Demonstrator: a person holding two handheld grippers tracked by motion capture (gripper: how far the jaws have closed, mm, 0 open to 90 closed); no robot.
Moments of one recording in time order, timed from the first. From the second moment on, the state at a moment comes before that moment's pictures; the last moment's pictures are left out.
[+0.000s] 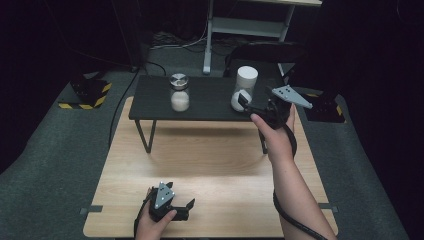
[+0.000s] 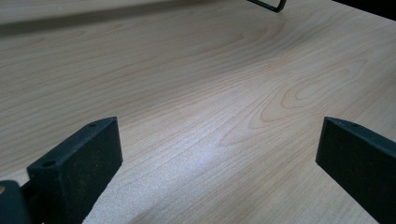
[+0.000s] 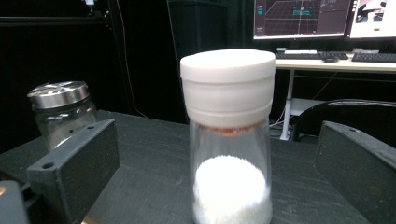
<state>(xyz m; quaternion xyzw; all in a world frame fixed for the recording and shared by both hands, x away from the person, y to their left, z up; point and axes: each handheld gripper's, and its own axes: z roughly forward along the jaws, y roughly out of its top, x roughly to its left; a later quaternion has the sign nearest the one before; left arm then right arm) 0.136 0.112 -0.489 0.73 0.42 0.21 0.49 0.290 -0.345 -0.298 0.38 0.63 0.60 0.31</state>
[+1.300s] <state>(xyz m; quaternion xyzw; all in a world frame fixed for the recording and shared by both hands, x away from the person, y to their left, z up) 0.135 0.113 -0.491 0.73 0.42 0.21 0.50 0.203 -0.391 -0.387 0.32 0.66 0.60 0.30</state>
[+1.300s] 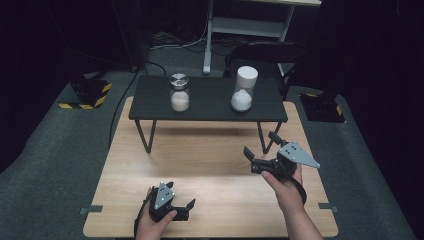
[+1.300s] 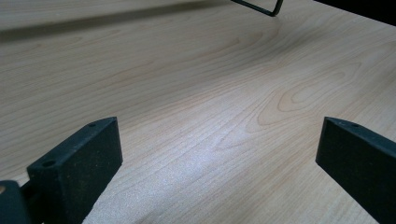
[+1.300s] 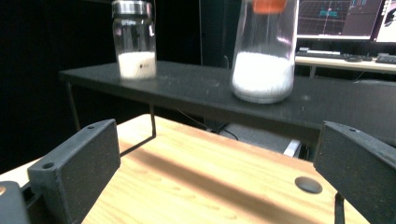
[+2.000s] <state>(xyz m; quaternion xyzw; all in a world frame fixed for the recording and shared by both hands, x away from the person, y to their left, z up) 0.135 0.113 -0.491 0.74 0.41 0.21 0.50 0.168 -0.412 -0.450 0.35 0.69 0.56 0.28</state>
